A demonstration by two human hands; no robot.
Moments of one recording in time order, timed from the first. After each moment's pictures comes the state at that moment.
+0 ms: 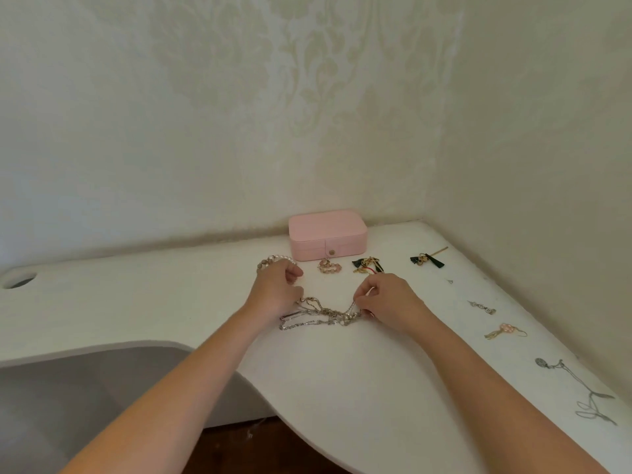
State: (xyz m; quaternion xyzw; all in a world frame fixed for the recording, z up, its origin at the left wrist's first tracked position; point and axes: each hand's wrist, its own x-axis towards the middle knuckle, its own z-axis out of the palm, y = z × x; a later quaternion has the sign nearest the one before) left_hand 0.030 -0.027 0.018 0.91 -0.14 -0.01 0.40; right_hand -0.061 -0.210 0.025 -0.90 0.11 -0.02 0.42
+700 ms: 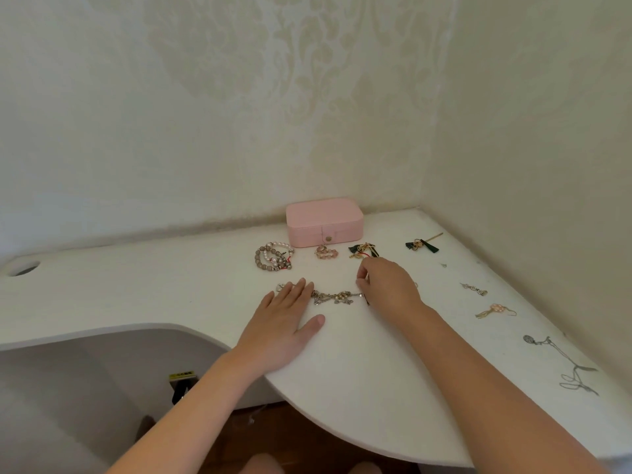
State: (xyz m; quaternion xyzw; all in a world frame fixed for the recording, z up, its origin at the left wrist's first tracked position) left_hand -0.042 -0.007 -0.016 0.95 -0.31 -0.03 0.10; right_hand -0.053 -0.211 0.006 -0.97 0.09 -0.11 0.19
